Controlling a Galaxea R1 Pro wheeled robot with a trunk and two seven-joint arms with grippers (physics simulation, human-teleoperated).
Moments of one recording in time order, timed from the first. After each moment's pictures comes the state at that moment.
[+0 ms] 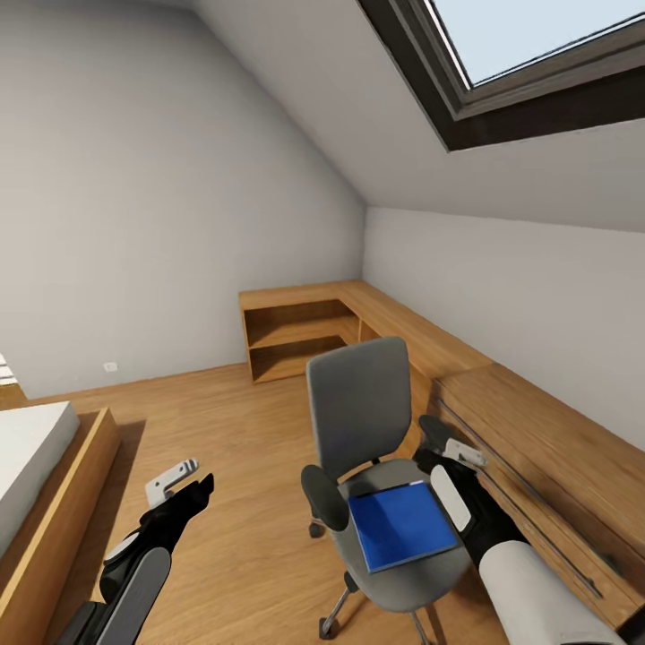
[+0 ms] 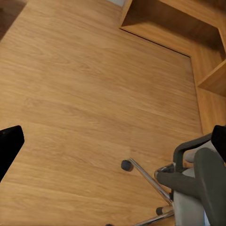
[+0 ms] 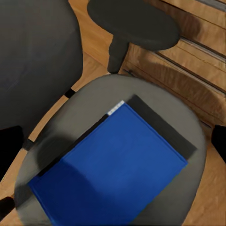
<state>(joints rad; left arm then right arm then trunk) -0.17 0.09 -0.13 -1.57 0.72 0.38 0.62 -0.68 0.00 0.01 -0.71 -0.47 0.33 -0.45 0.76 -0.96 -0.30</state>
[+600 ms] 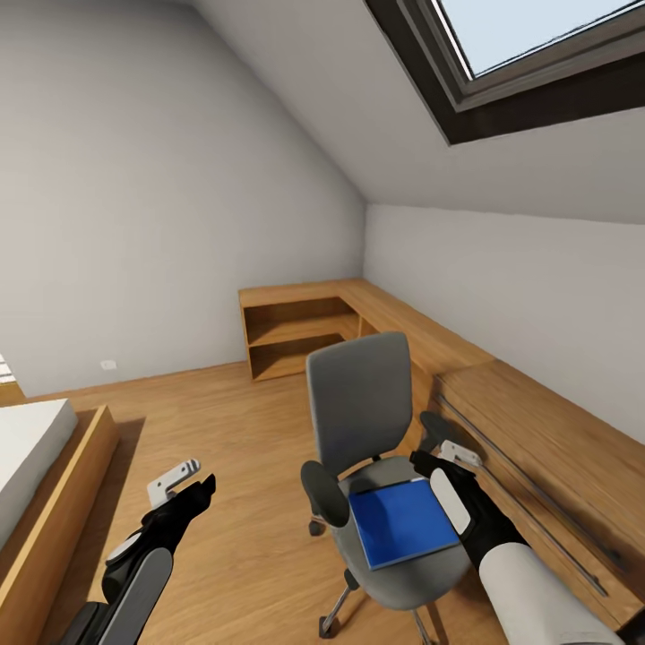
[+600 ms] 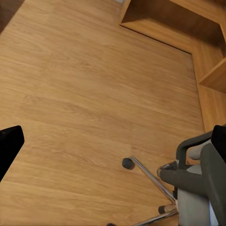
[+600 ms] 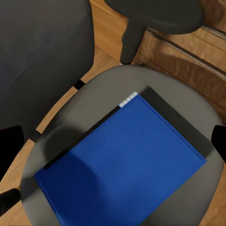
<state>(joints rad) -0.17 0.09 -0.14 -1.56 0.72 0.38 0.62 -0.68 0.00 0.01 -0.69 -0.47 0.32 -0.38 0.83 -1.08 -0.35</state>
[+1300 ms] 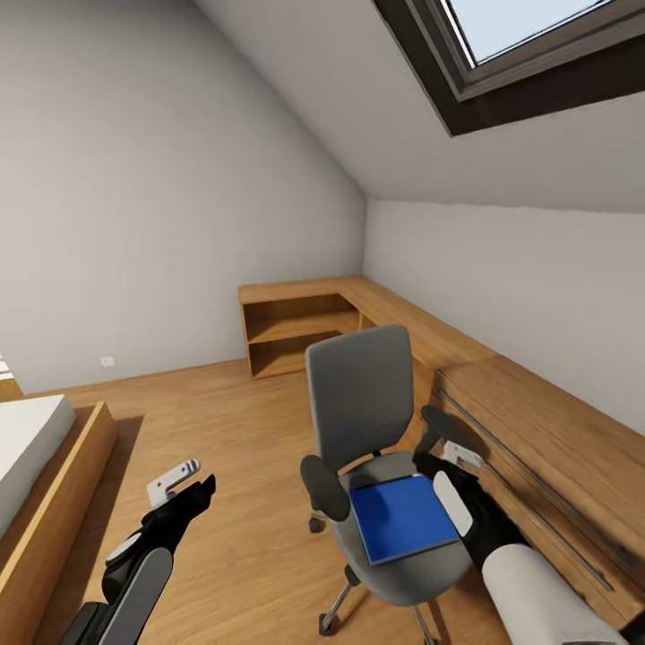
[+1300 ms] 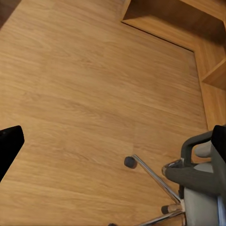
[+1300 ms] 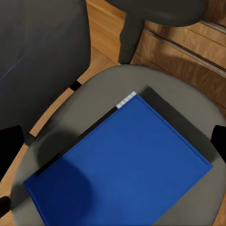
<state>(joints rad) -0.17 0.09 -0.14 -1.56 0.72 0.38 0.62 -0.68 -0.01 0.01 -0.67 -0.47 0.28 -0.35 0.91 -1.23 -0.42</state>
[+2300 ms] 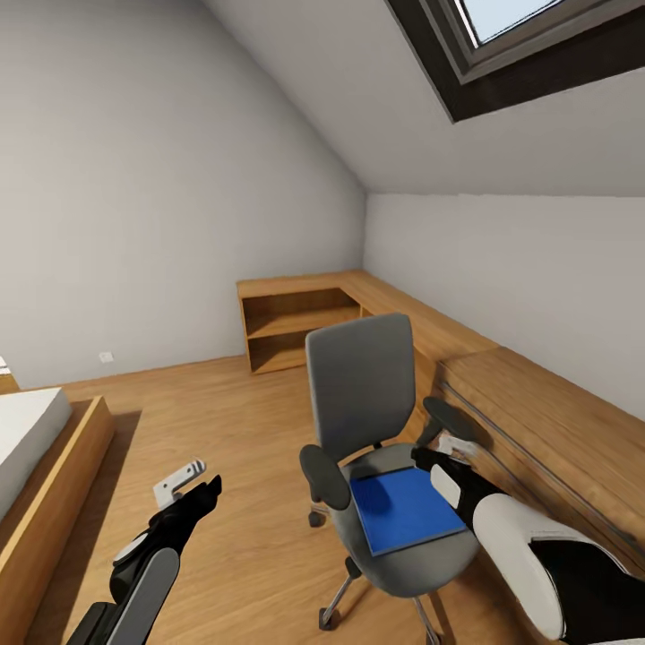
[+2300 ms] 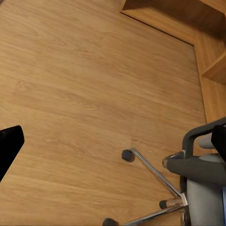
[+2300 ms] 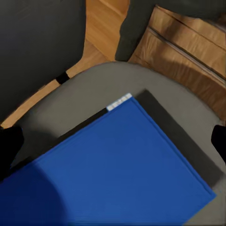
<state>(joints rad) -0.17 0.06 -0.14 -1.56 0.72 0.38 0.62 -0.93 -0.02 0.01 -0.14 -0.31 0.05 -0.22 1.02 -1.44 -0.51</state>
